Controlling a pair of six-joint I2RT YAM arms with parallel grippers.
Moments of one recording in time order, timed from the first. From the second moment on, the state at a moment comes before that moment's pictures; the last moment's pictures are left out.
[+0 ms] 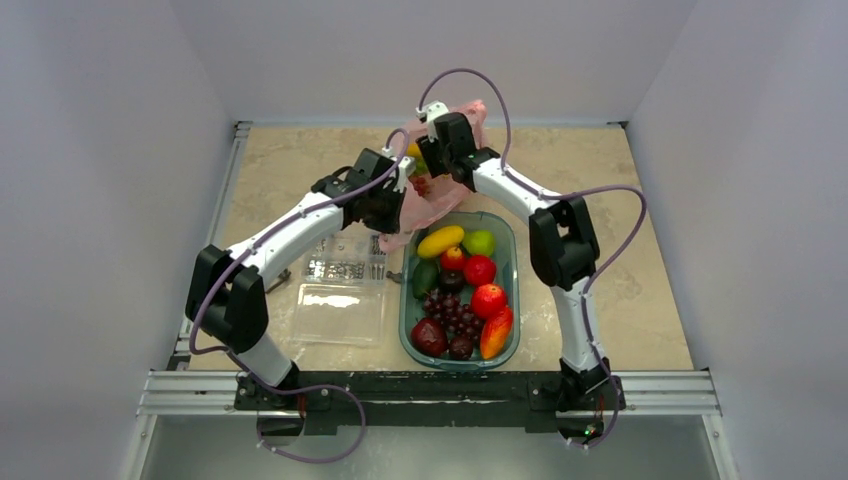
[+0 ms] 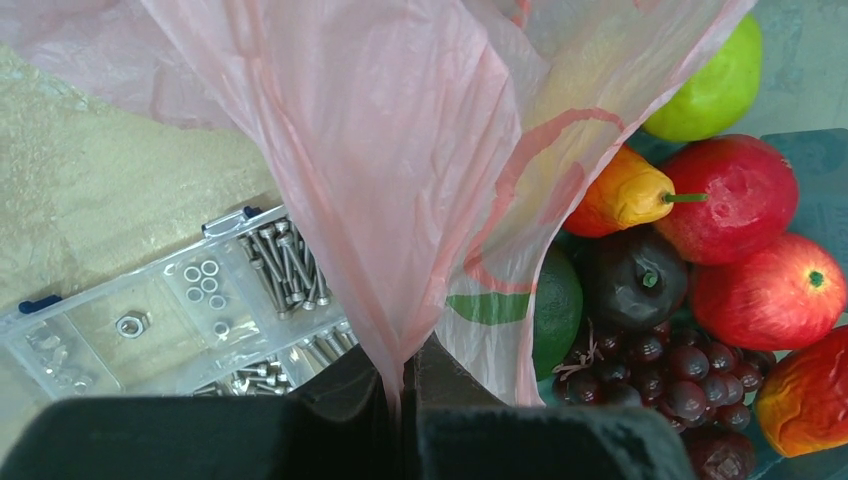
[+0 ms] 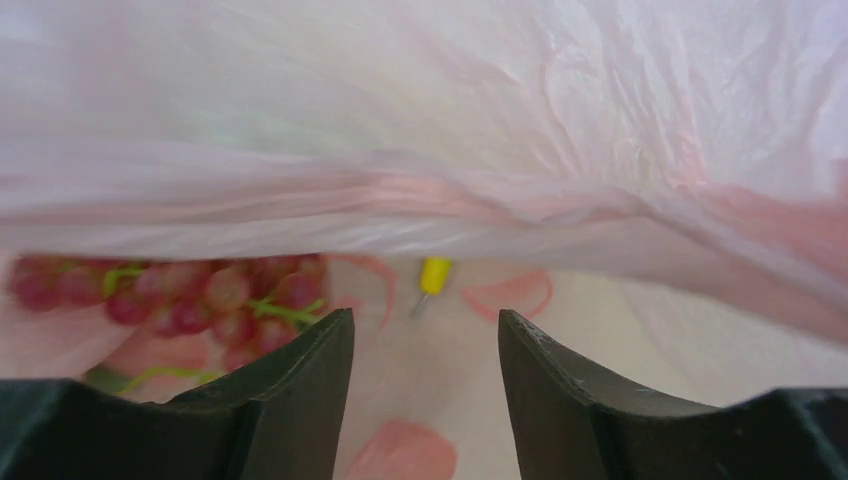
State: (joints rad) left arm -0.54 1.64 1.34 -0.63 0.09 -0.21; right arm 0.54 2.16 1.82 -0.24 0.21 -0.09
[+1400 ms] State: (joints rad) left arm -0.55 1.66 1.33 -0.62 0.13 -0.22; right arm 0.47 2.60 2.22 -0.15 0.15 -0.22
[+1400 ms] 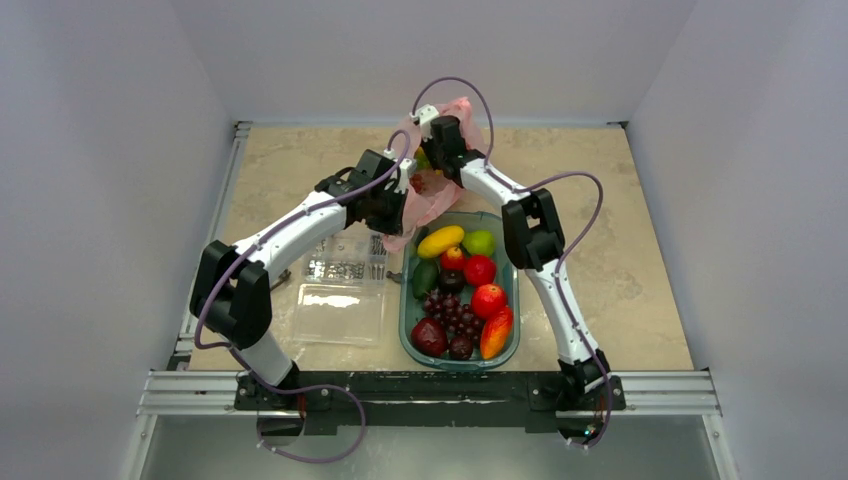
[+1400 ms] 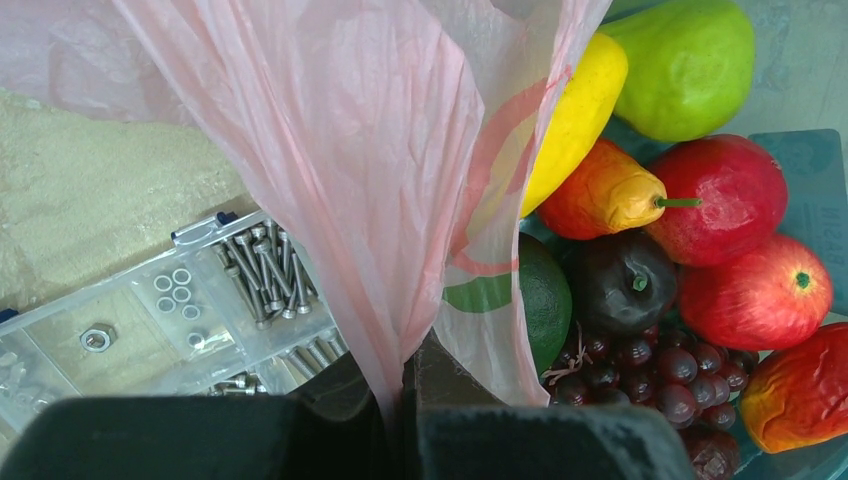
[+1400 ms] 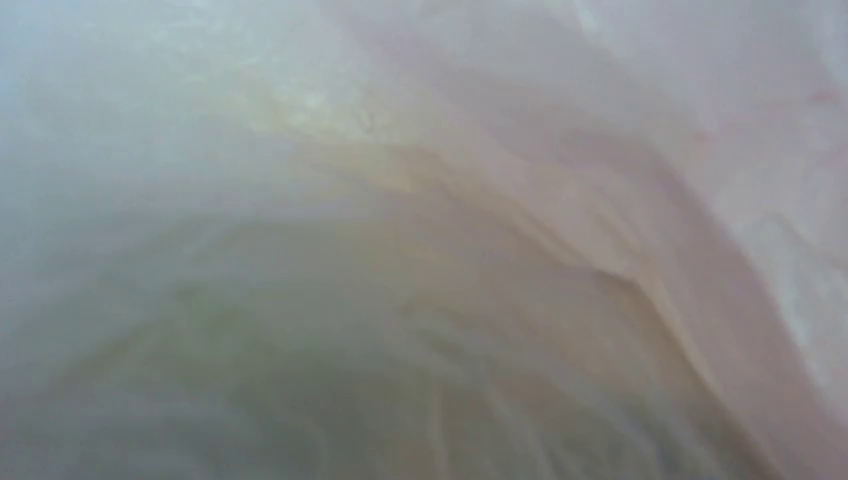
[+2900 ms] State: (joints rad) left arm -0.55 1.65 1.33 -0.61 0.18 -0.23; right arm 0.48 2.59 2.20 -0.07 0.10 -0.35
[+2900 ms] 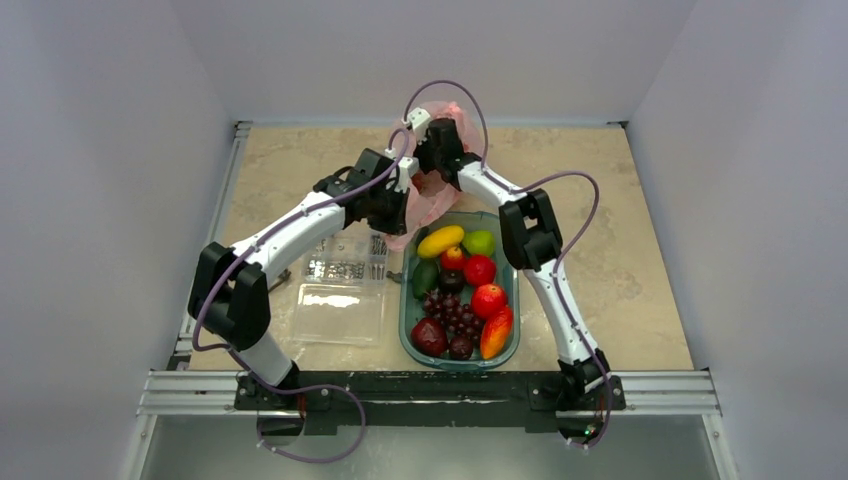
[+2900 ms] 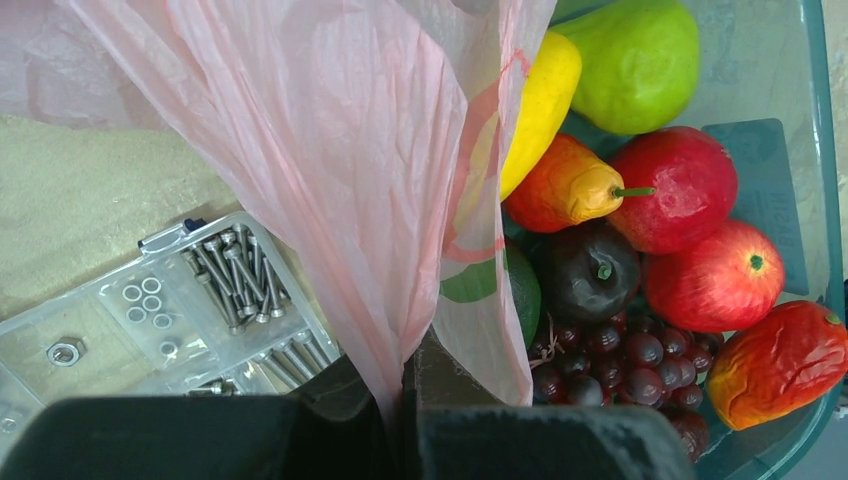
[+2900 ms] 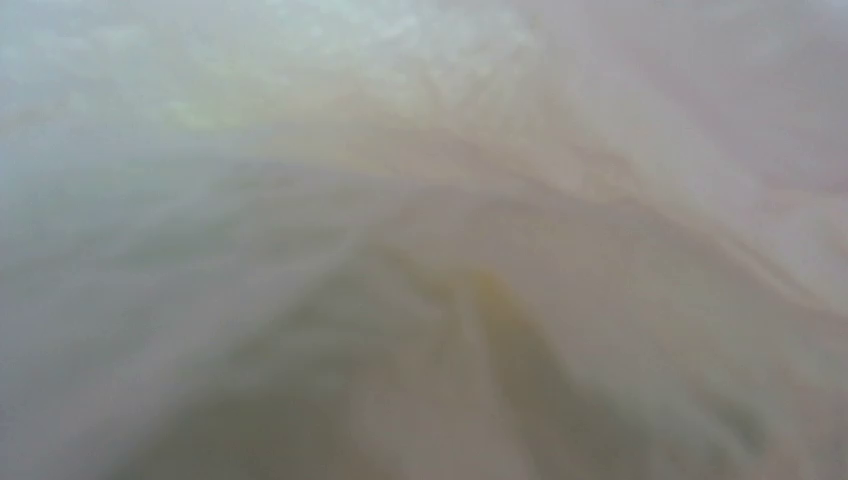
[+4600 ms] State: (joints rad) left arm -0.42 2.00 2.20 -0.73 0.36 -0.32; right arm 0.46 2.37 1.97 -0.13 0.05 0.05
